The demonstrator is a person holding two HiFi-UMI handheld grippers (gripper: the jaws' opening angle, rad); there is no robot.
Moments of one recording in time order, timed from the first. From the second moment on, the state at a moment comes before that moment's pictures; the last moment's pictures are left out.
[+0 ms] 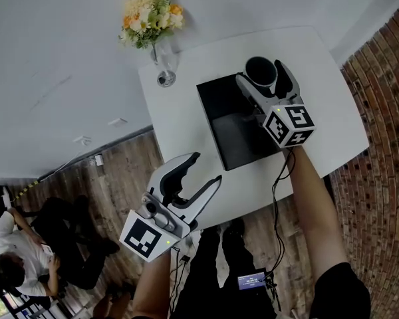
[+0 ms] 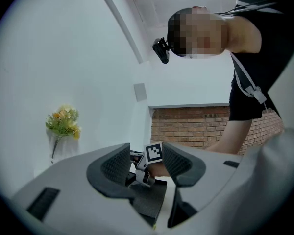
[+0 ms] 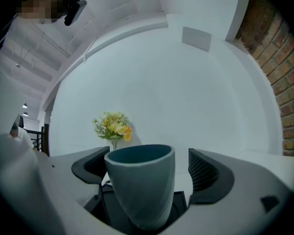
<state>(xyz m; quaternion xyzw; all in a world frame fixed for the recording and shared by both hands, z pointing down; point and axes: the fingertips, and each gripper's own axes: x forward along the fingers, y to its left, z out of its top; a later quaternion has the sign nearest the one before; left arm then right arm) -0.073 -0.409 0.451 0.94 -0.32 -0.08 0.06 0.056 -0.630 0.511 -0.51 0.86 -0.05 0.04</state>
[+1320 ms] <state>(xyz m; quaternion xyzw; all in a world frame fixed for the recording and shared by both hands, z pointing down) -0.068 -0.365 0.410 0.93 -0.35 -0.03 0.03 0.071 -0.473 0.419 -0.47 0.88 -0.05 0.04</state>
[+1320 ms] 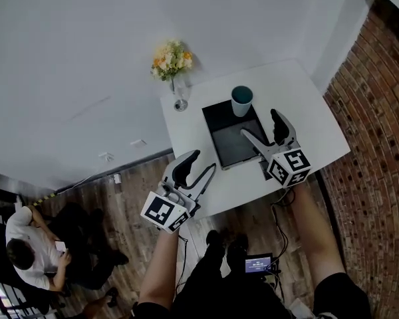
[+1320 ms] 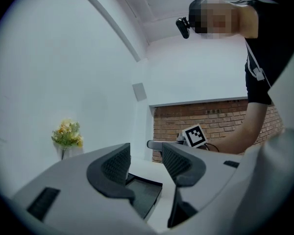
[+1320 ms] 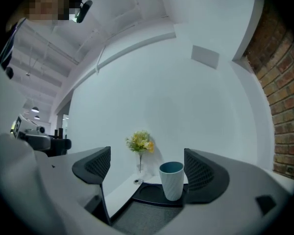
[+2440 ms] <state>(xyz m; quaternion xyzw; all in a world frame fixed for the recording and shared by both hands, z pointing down) -0.020 -0.260 0.351 0.97 -0.26 -0.05 -0.01 0.041 -0.277 0.349 -0.40 0.92 0.00 0.03</state>
